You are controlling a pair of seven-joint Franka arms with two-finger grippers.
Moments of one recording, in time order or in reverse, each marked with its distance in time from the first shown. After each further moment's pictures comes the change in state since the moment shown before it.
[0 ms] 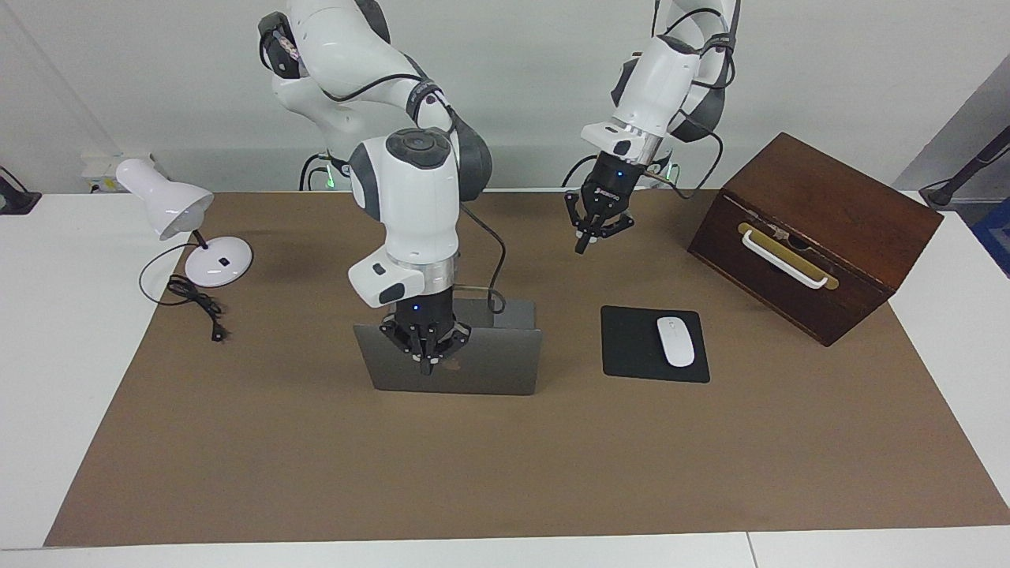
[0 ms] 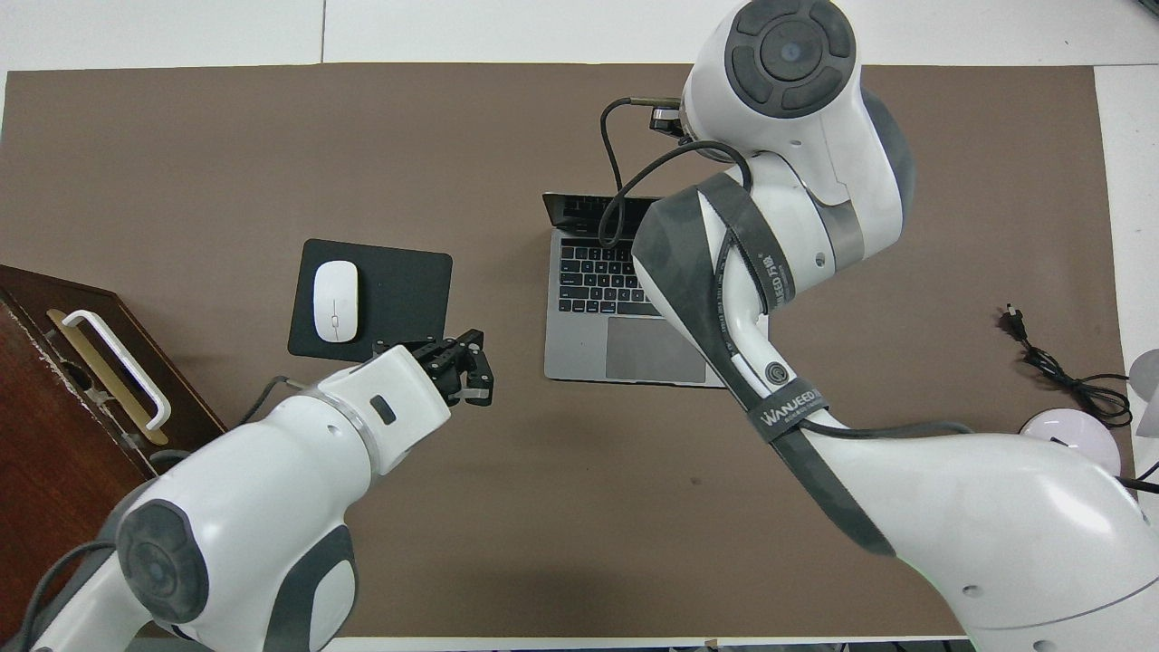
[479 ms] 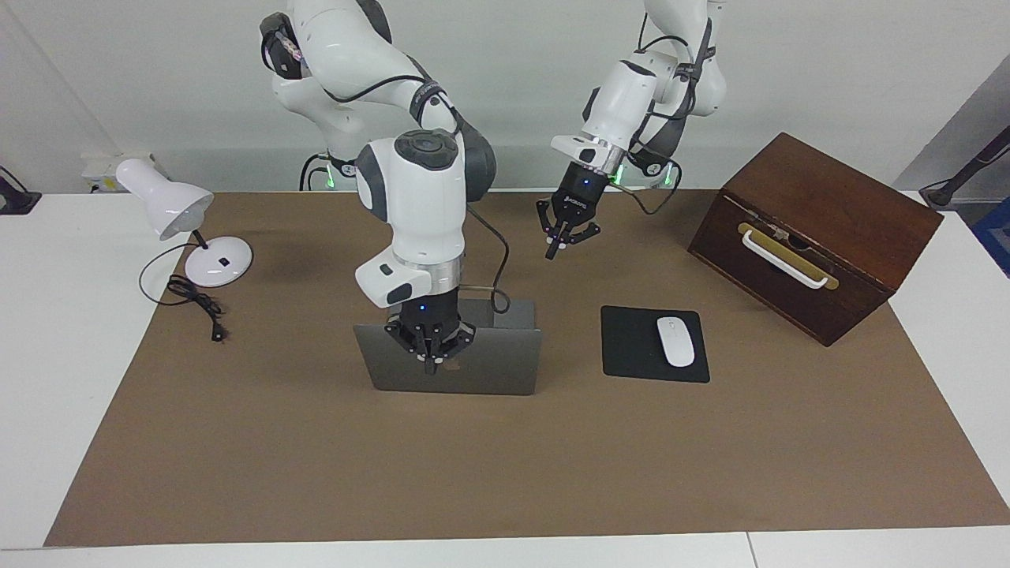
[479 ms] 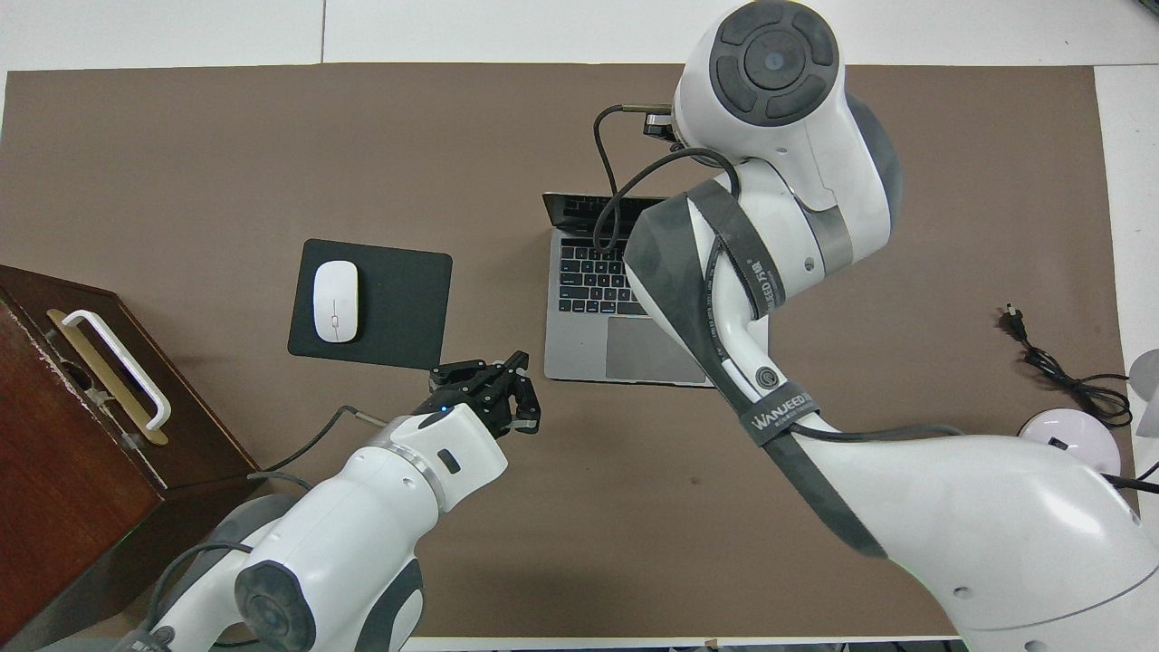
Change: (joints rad) left arm -0.114 0.104 0.001 -0.118 -0.005 0.340 -0.018; right arm 0.008 0.001 0.002 -0.008 -0.011 0.005 0.000
